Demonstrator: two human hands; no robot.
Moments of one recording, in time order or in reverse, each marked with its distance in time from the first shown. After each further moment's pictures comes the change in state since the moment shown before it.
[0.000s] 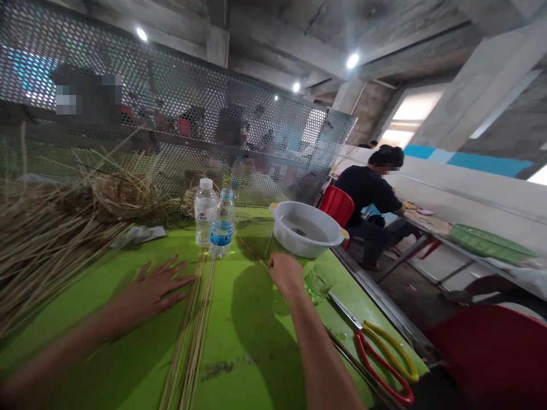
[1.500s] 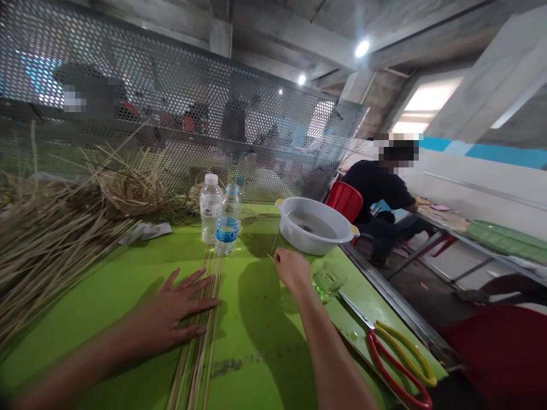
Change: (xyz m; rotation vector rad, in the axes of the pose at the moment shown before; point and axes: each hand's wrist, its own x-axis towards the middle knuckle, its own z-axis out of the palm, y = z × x) left_hand -0.017 0.059 -0.015 -0.111 -0.132 0.181; right_hand -0.003 -0.004 -0.003 0.022 0.022 -0.022
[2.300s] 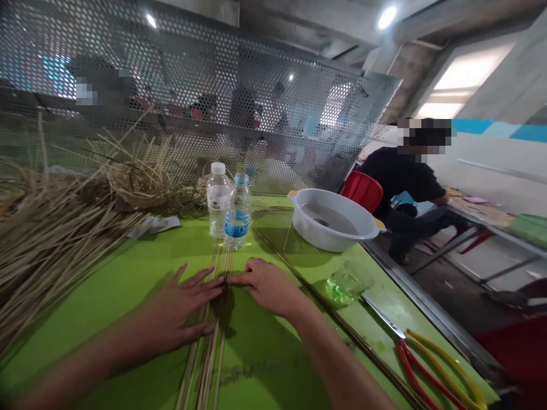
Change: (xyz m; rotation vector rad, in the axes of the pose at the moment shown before) left_hand 0.001 -0.013 0.014 0.033 -0.009 0.013; right_hand -0.031 -0.055 0.011 0.253 -0.200 -0.815
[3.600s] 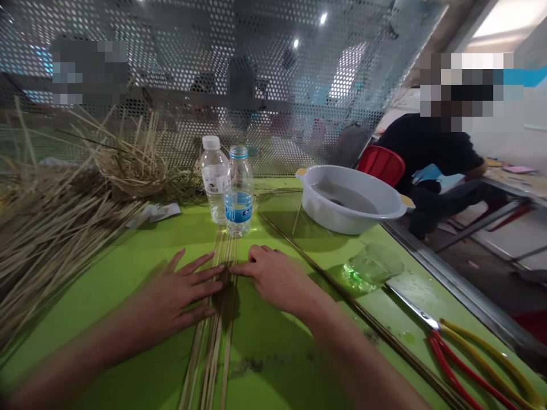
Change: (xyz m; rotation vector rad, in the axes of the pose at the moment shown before) left_hand 0.004 -0.001 -0.007 0.139 0.057 0.036; right_hand -0.003 -0.004 0.001 -0.141 -0.002 0.010
